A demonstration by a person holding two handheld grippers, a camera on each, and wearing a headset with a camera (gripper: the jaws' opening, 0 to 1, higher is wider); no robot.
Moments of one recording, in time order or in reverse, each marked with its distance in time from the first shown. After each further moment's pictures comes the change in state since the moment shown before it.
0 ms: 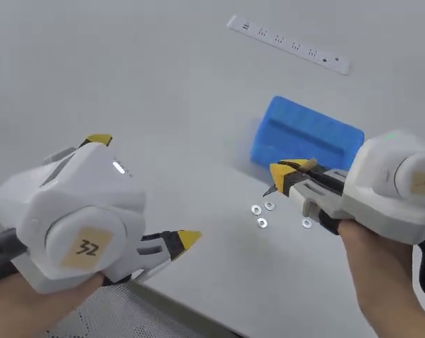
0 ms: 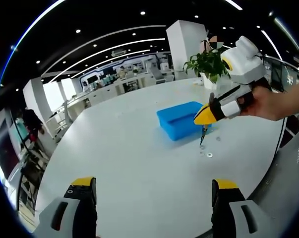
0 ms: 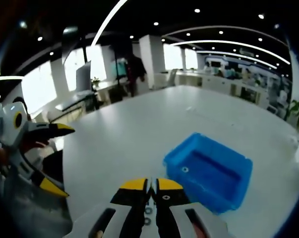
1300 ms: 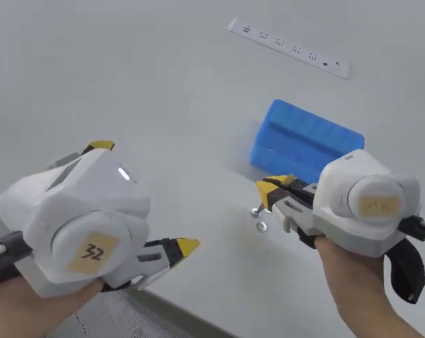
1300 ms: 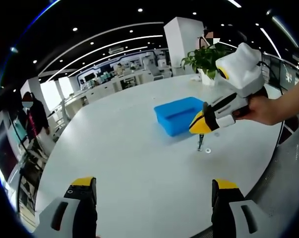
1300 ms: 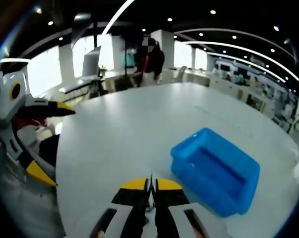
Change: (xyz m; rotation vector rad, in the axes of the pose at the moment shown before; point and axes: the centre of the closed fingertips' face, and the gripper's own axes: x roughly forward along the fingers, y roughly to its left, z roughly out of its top) left arm 0.003 -0.005 -0.005 0.016 0.036 -0.019; right arm 0.018 0.004 -0.018 -0.129 0.036 0.006
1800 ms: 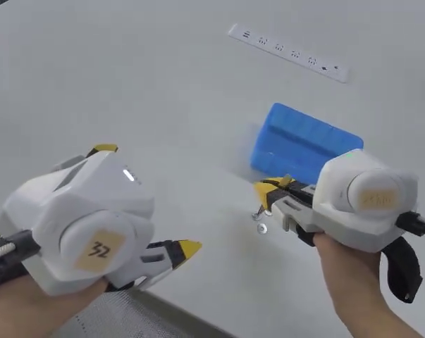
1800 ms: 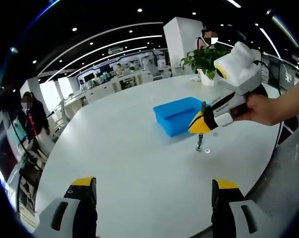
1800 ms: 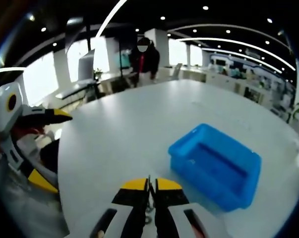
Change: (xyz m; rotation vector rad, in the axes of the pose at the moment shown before) left arm -0.001 -0.001 0.000 0.002 -0.004 -0.006; right arm -0.004 -0.005 -0.001 0.102 0.010 0.002
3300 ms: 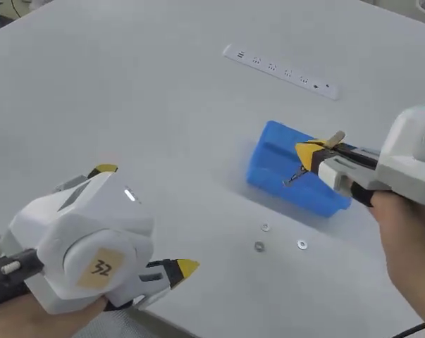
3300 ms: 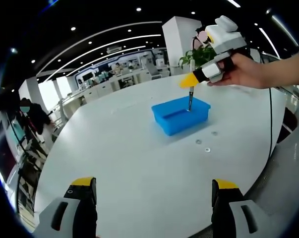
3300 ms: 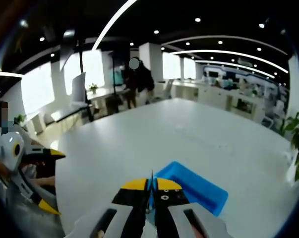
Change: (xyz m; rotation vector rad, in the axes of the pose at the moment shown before) left arm 0.002 -0.001 -0.002 0.002 0.009 -0.014; right arm -0.031 -0.052 0.084 -0.009 -0.141 -0.058
